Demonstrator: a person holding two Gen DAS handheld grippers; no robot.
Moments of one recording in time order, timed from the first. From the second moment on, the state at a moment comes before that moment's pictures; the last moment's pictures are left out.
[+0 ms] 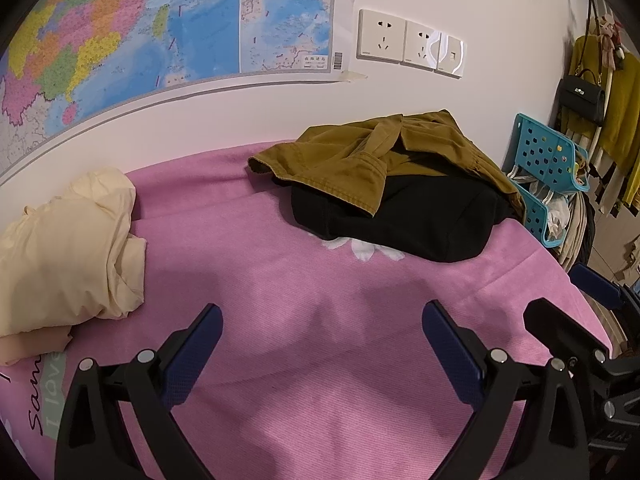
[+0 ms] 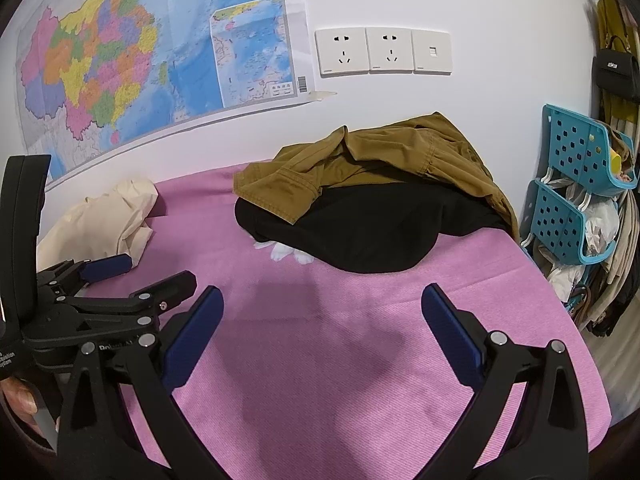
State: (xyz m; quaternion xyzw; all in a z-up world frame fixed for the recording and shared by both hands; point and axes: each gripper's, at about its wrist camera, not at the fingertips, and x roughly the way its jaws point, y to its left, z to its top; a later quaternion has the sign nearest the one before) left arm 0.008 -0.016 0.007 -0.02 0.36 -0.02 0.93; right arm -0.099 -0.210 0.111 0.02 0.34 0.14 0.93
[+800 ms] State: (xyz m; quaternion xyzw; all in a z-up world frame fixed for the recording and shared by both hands) left arm 0.008 -0.018 0.006 -0.02 0.36 -0.02 0.93; right arm -0.097 -0.211 0.110 0.02 0.34 0.14 0.93
